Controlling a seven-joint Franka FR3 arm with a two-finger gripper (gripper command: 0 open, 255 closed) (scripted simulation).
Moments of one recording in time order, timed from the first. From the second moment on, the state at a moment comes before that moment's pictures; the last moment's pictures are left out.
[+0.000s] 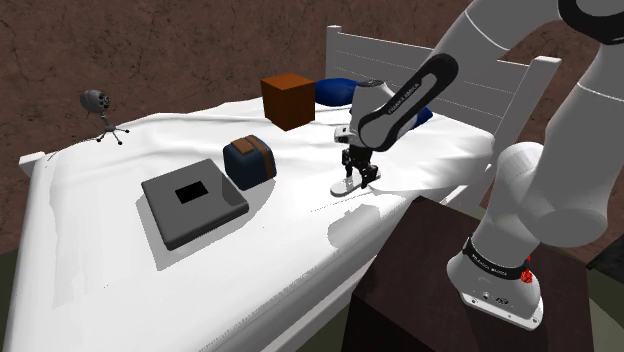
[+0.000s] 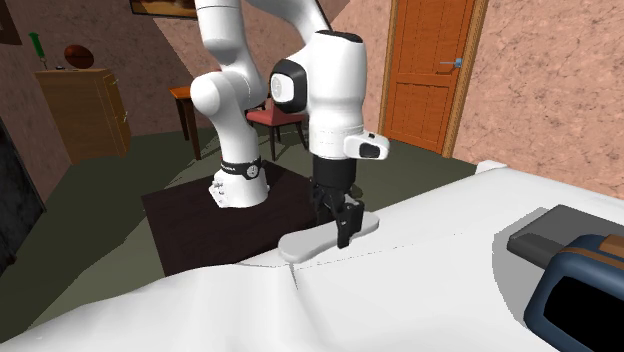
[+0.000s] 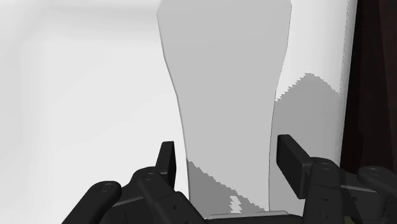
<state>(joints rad) 0.37 -0.07 -0.51 -2.64 -0.09 2.60 -1.36</state>
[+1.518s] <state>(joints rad) 0.53 0.02 -0.32 -2.36 -0.02 2.40 -1.08</state>
